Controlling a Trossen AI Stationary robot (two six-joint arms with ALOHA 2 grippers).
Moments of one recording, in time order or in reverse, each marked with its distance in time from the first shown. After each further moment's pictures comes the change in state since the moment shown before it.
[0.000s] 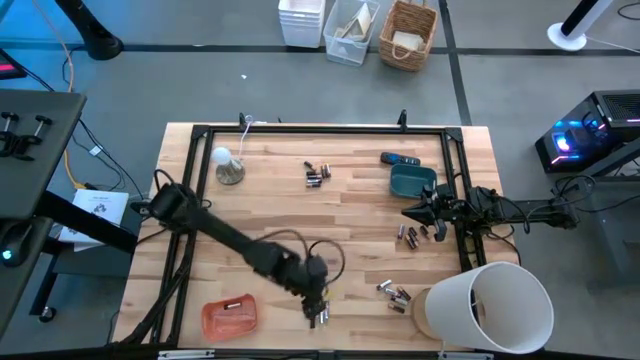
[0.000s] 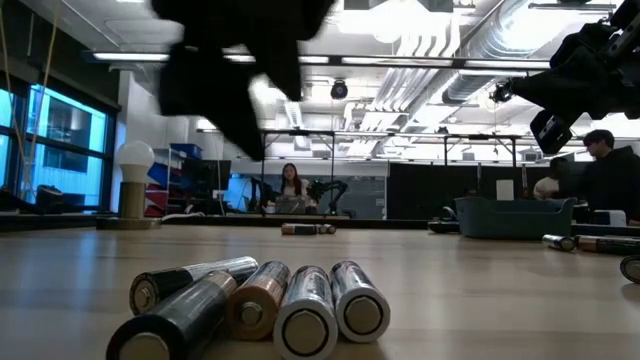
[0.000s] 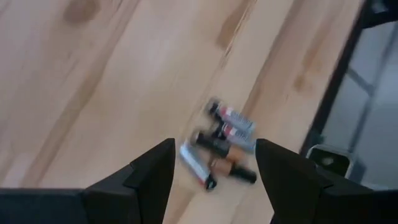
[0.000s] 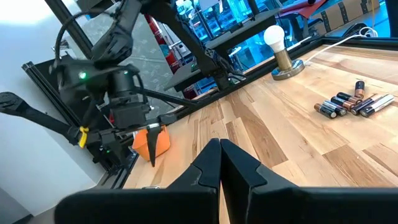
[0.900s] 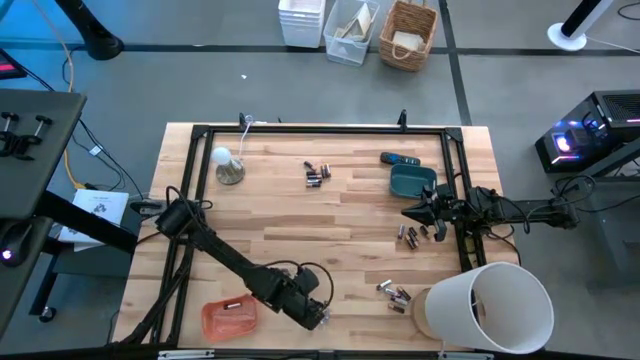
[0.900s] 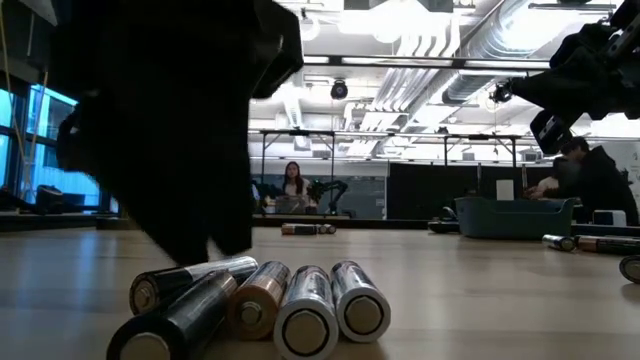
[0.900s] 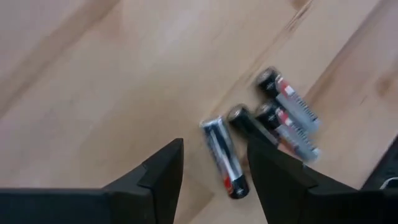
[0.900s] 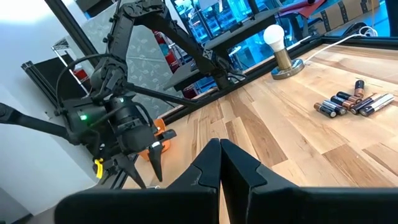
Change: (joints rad) left arm -0.093 0.140 0.010 0.009 -0.147 -0.280; right arm 0.000 0.003 0.000 0.000 0.000 0.000
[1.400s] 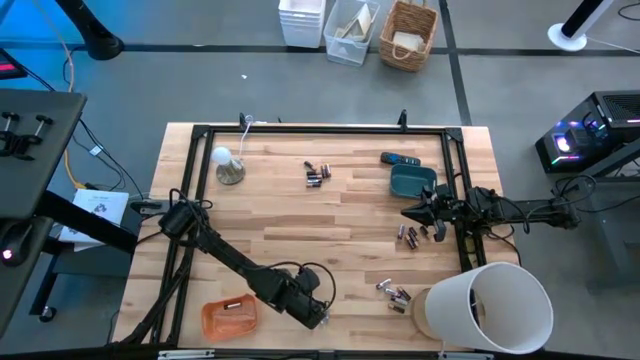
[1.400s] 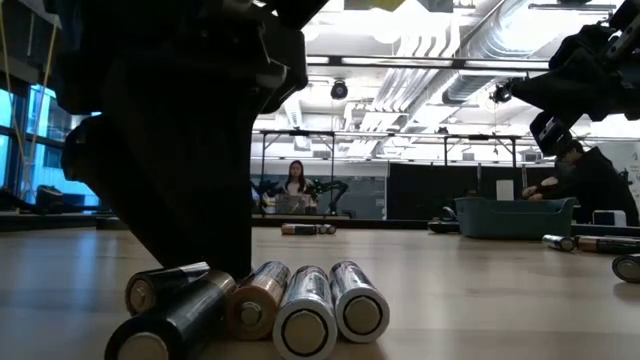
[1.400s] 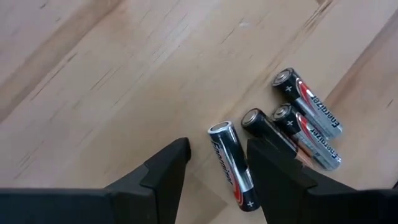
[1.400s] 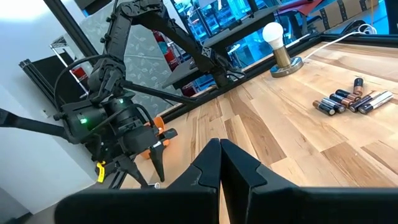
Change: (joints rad) left arm 0.008 0.059 0.009 -0.063 0.019 0.000; right arm 0.000 0.009 0.000 0.000 0.000 0.000
